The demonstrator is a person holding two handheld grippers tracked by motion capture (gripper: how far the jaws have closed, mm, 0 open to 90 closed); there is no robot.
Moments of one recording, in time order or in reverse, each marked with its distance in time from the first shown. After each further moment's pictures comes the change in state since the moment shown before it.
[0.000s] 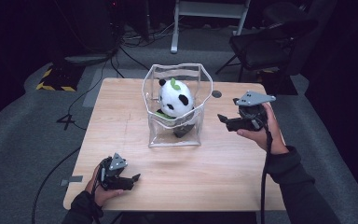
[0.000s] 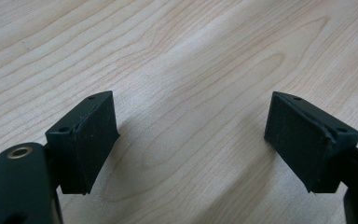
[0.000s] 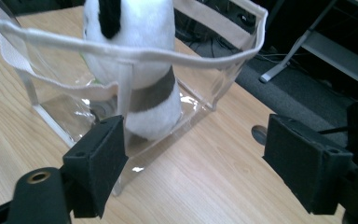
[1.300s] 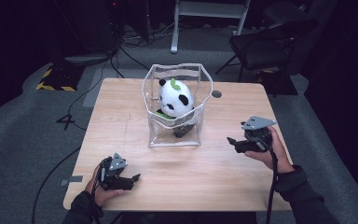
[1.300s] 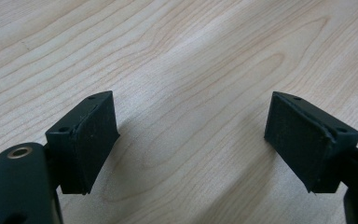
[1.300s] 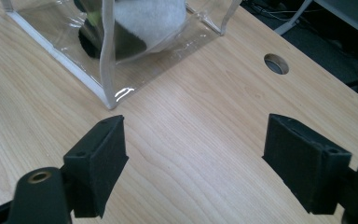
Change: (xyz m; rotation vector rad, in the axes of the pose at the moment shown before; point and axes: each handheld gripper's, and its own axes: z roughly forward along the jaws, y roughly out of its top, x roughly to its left) left arm 0.000 0.000 0.000 -0.002 -0.002 -0.004; right arm 0.005 -0.083 0.006 0.137 0.003 -0.006
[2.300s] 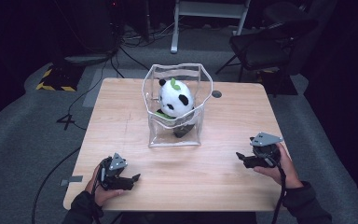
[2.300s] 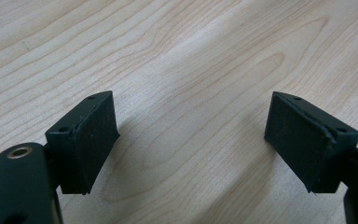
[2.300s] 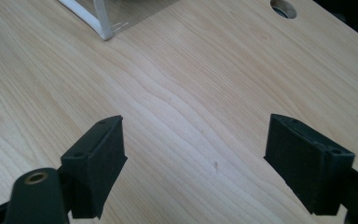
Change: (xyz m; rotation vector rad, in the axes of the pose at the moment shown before) left arm 0.000 0.000 0.000 0.002 0.002 0.003; right arm 0.005 -0.060 -0.006 0.067 -0.011 0.017
